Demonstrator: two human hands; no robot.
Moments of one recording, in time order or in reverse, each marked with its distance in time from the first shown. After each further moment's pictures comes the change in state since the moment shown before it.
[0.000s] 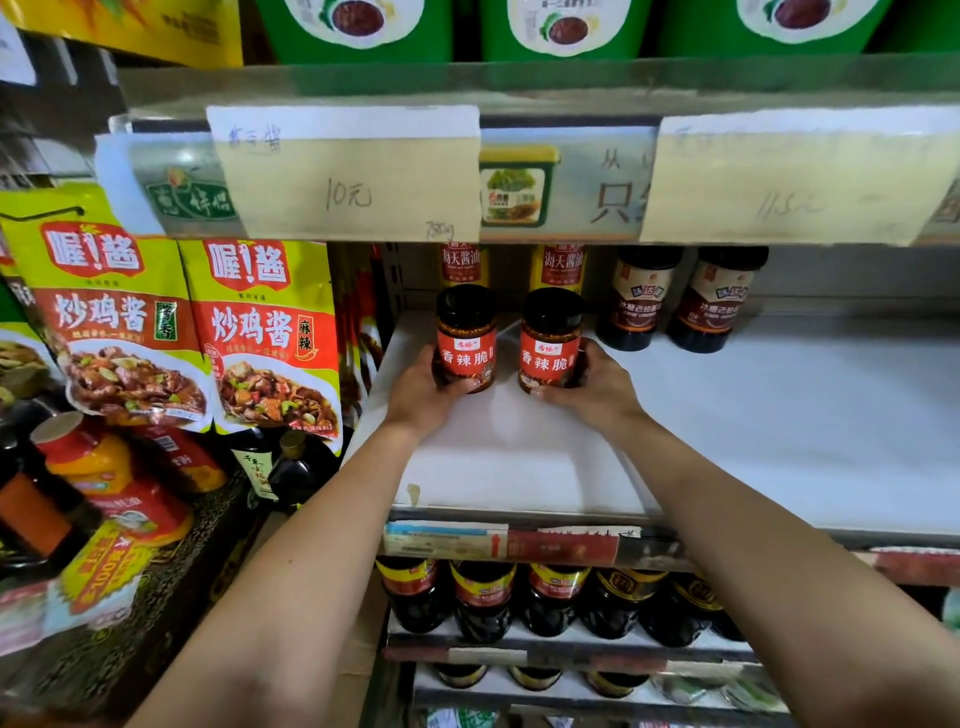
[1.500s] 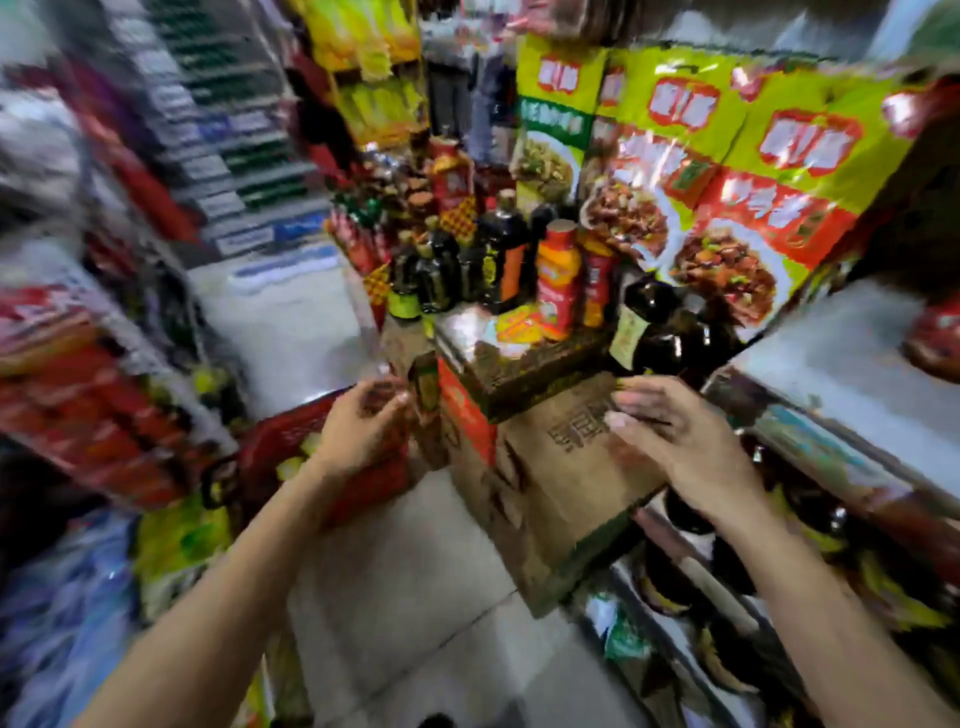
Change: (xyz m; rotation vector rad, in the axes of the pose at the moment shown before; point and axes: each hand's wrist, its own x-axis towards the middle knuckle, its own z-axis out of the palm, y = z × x) left_hand -0.441 -0.072 -0.202 0.086 0.811 -0.477; right_hand -0.244 -0.107 0.135 0.267 -0.914 -0.399
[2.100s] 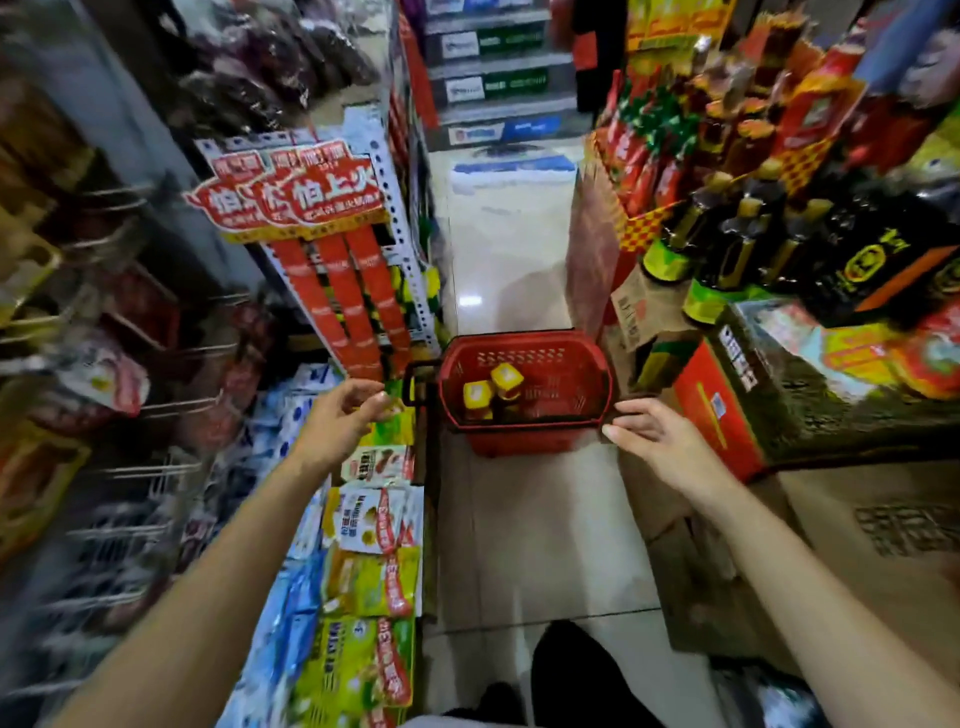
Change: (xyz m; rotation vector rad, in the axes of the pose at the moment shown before) left_hand -0.049 -0.188 -0.261 0.001 0.400 -0.496; right_hand 0.123 0.040 0.339 -0.056 -0.542 0.267
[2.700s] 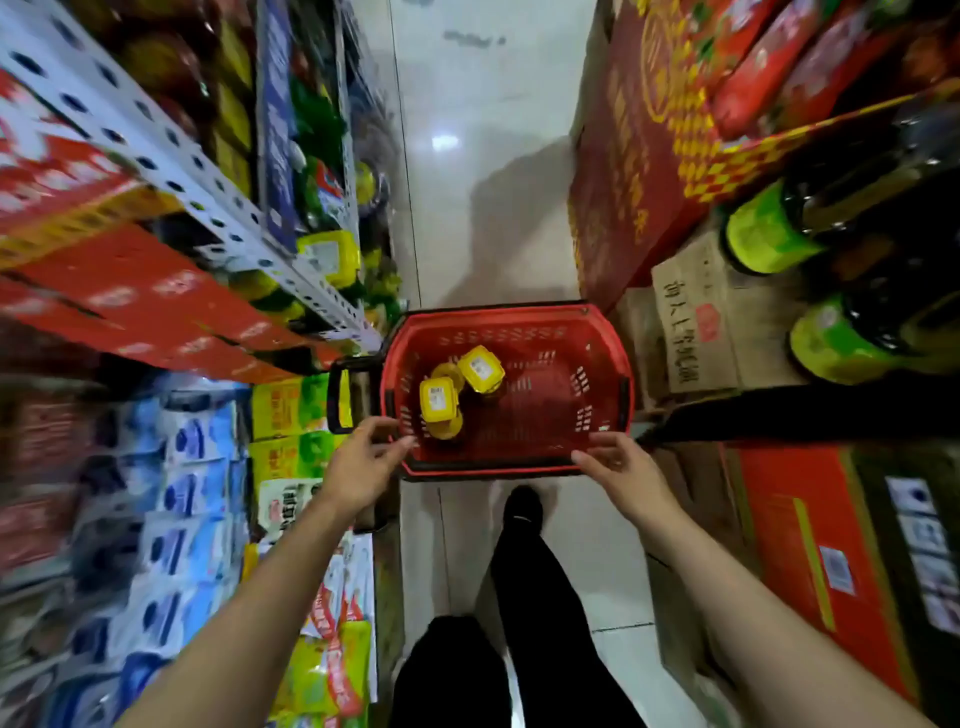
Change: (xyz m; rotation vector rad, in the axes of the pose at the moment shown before) left_hand 0.354 -0.106 0.176 0.116 -0.205 -0.403; right_hand 0.383 0.110 0.038 -0.026 -0.078 0.488
